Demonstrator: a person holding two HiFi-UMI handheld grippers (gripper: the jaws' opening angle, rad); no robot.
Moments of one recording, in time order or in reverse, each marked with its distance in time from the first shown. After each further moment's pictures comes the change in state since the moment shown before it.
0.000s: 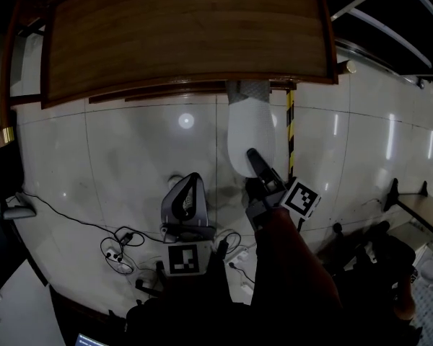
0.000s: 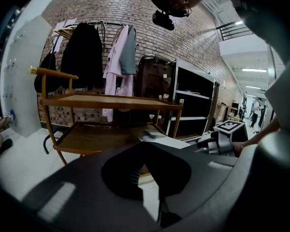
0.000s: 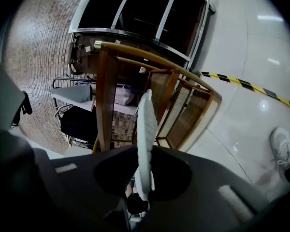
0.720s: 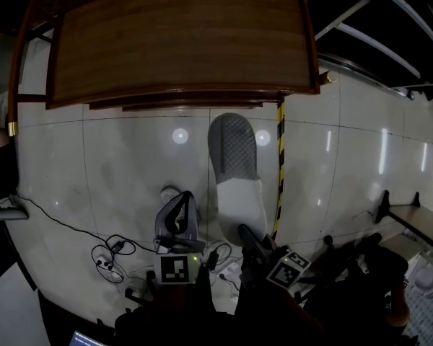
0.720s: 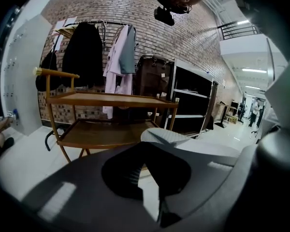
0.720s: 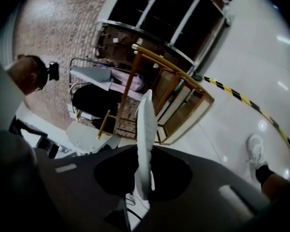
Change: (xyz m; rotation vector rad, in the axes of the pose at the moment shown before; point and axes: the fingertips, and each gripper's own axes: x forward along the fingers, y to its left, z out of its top) left arm -0.029 -0.013 -0.009 0.003 0.020 -0.009; right arm -0.138 0.012 -0.093 -0.242 0.104 -0.067
